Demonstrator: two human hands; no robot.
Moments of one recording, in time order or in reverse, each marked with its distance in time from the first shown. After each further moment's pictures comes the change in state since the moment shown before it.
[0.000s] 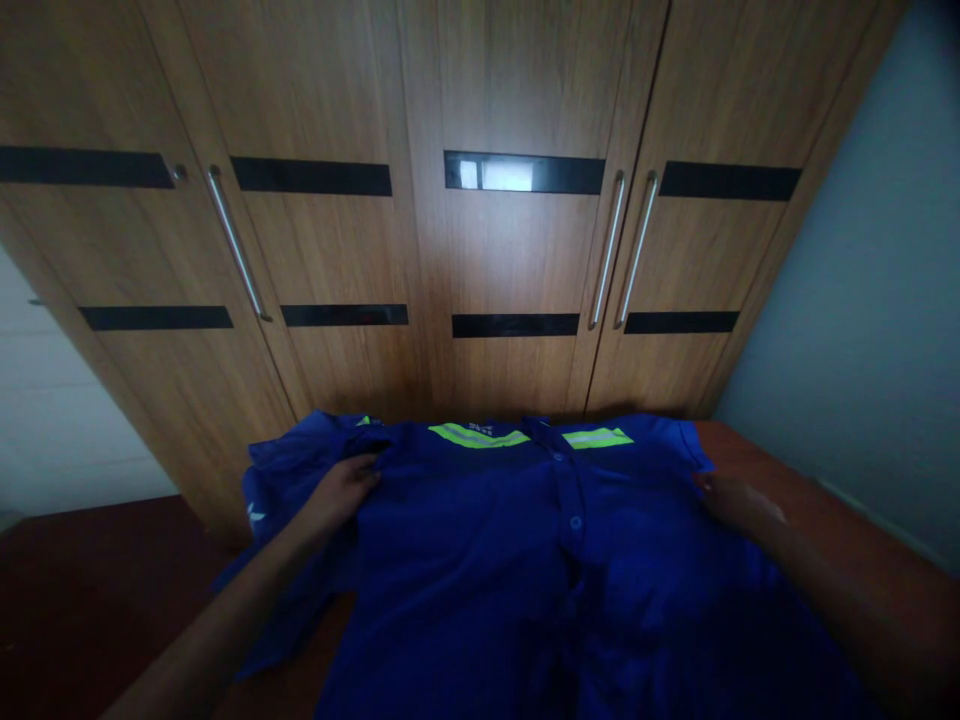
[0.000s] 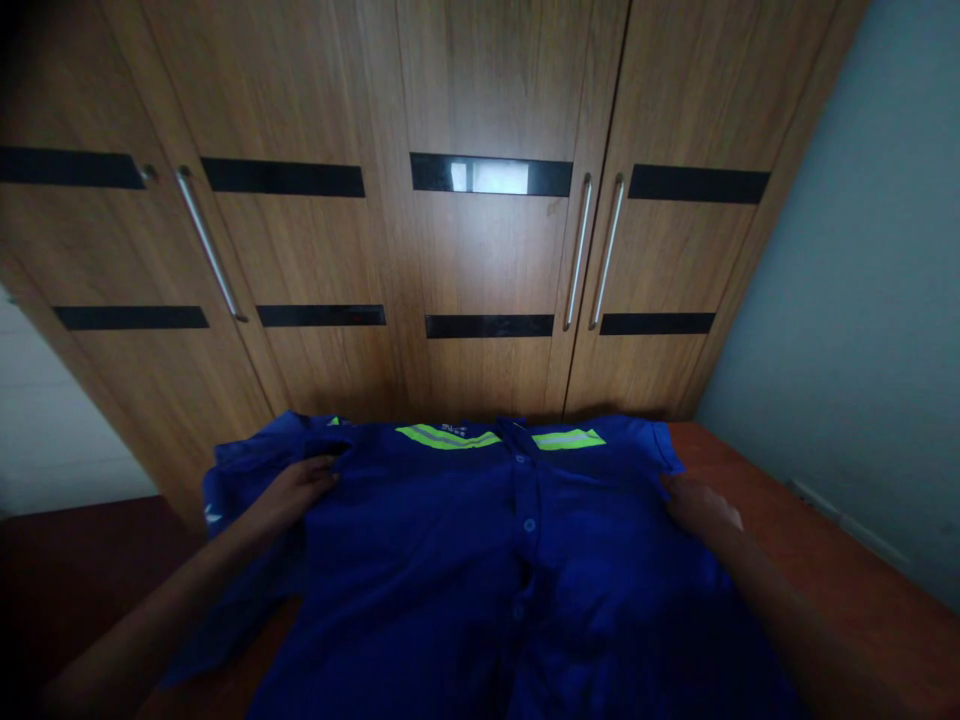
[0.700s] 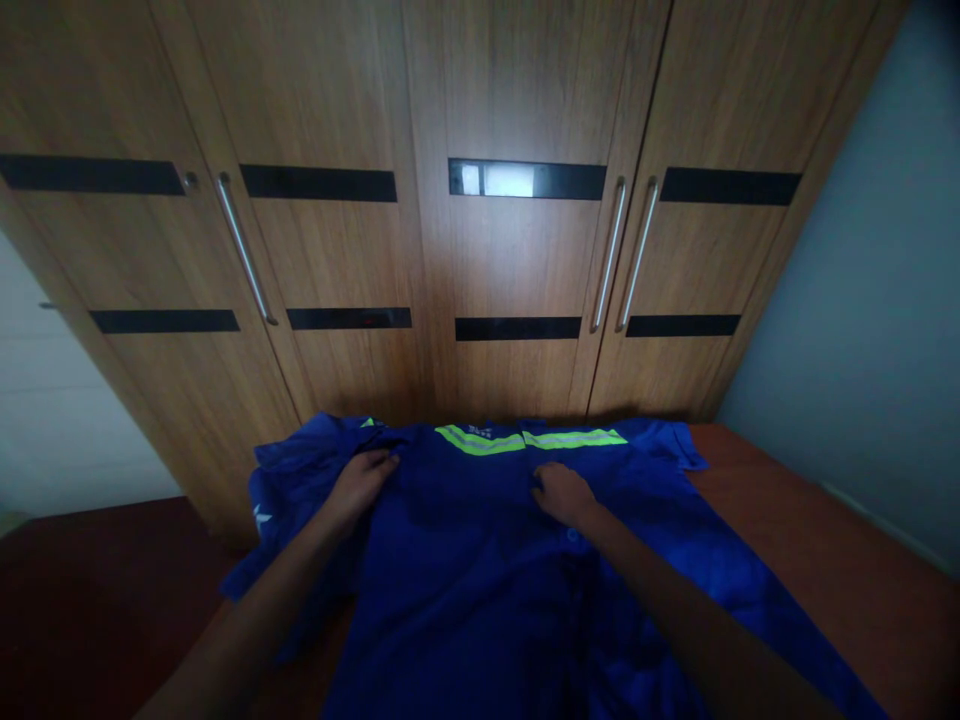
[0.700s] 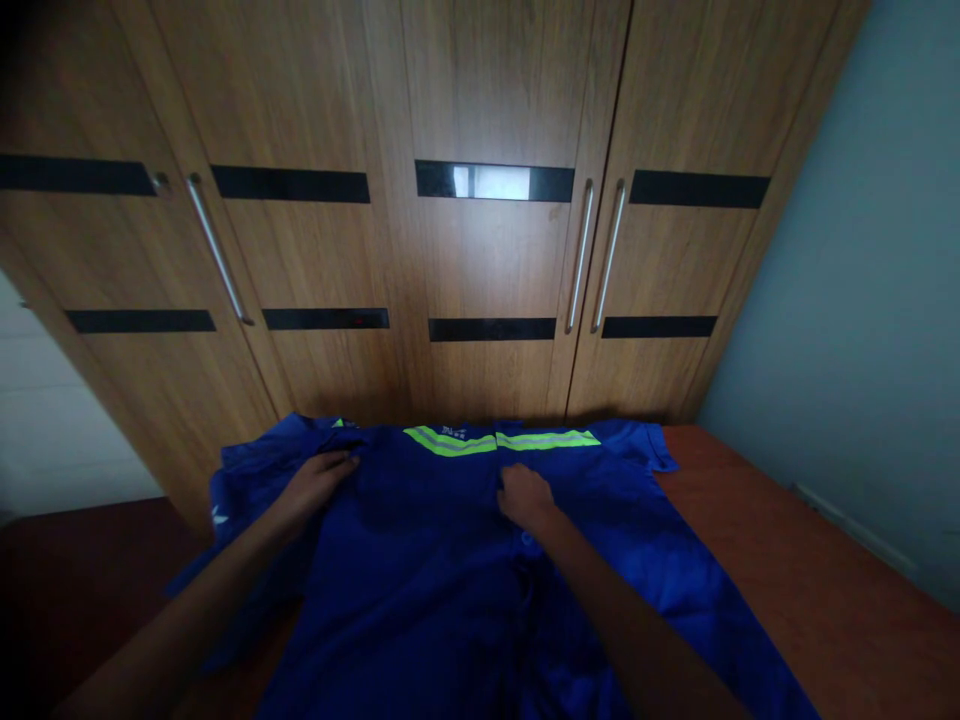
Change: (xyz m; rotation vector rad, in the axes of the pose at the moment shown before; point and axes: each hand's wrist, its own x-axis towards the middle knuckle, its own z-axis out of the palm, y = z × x) left_hand 0.007 0.006 0.019 -0.044 0.059 -0.005; right_hand -0.048 -0.226 0.070 0.015 -0.339 -0.352
